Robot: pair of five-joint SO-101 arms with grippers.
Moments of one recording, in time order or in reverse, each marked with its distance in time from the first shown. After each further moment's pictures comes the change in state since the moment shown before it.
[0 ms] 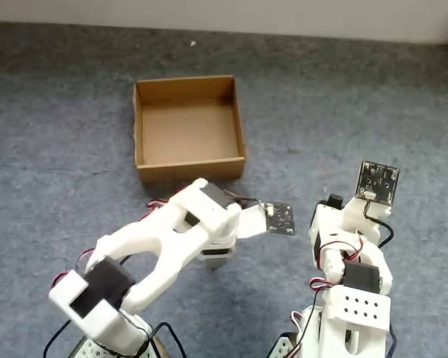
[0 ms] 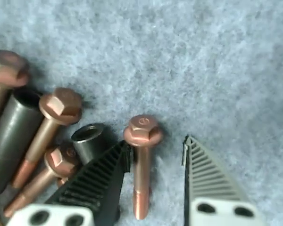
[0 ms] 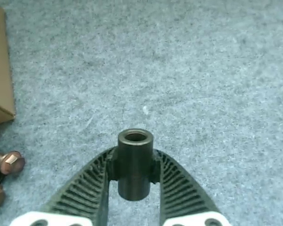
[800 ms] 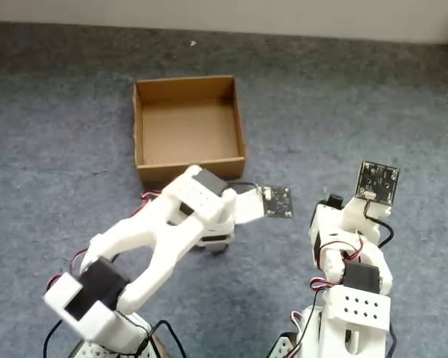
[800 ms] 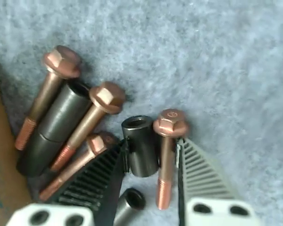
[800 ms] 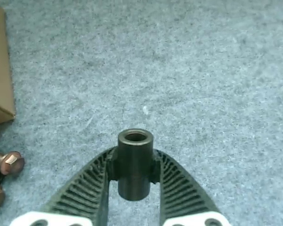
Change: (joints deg) left arm -2.6 -2.1 -3.5 2.4 -1.1; right arm 0.0 0.0 0.0 0.0 0.0
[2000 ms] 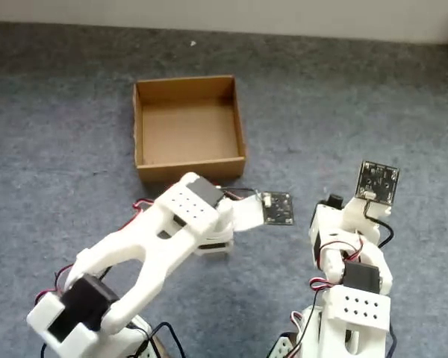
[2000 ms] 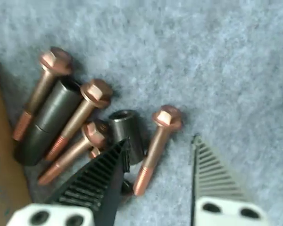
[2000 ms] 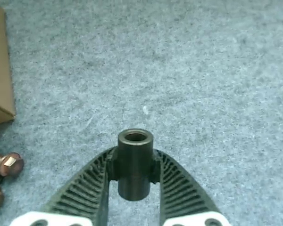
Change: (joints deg) left arm 1.4 -8.1 4.1 1.8 2.0; right arm 0.0 0.0 0.0 0.0 0.0
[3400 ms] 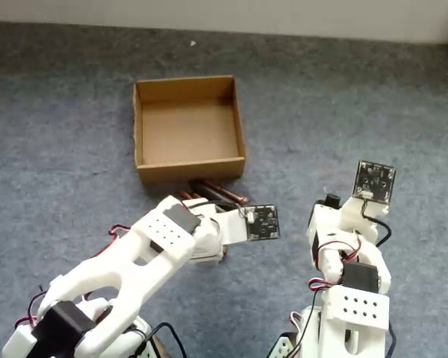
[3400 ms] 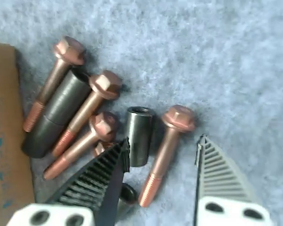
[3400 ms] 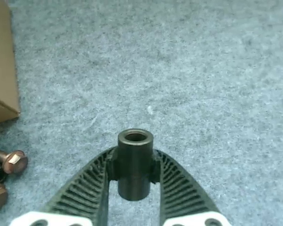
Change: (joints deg) left arm -0.1 -12.7 18.3 -16.4 -0.8; right arm -1.1 0.0 0.0 0.0 0.1
